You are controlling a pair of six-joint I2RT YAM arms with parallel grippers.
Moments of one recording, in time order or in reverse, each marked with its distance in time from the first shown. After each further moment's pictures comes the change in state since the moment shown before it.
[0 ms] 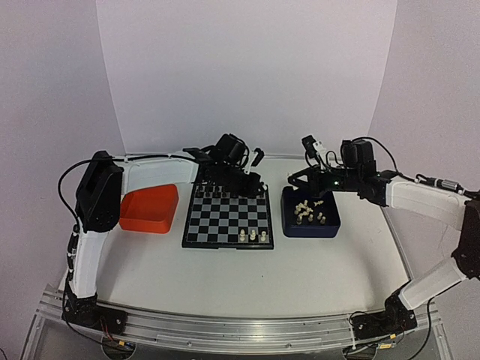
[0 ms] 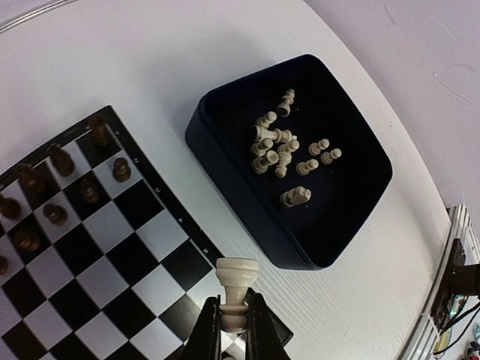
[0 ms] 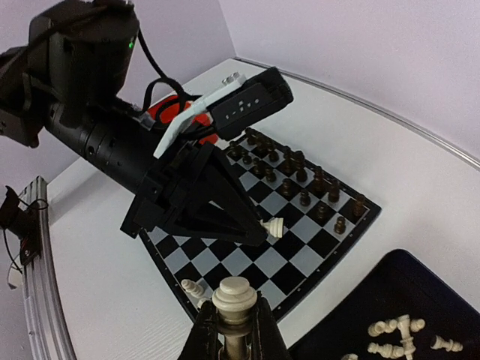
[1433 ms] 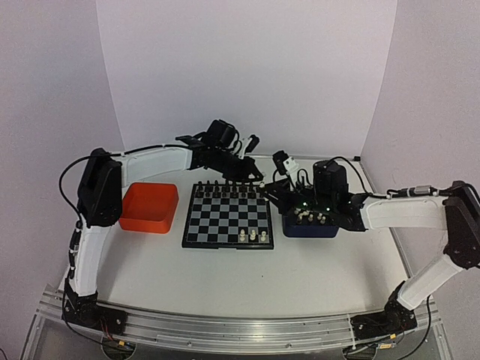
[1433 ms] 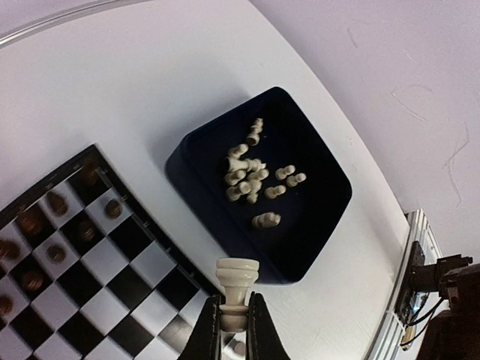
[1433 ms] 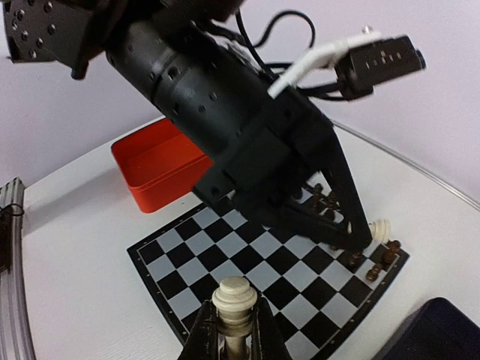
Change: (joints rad) left arm 0.086 0.022 0.110 -0.036 0.193 -0.003; right arm 0.271 0.118 -0.111 0.395 0.292 0.011
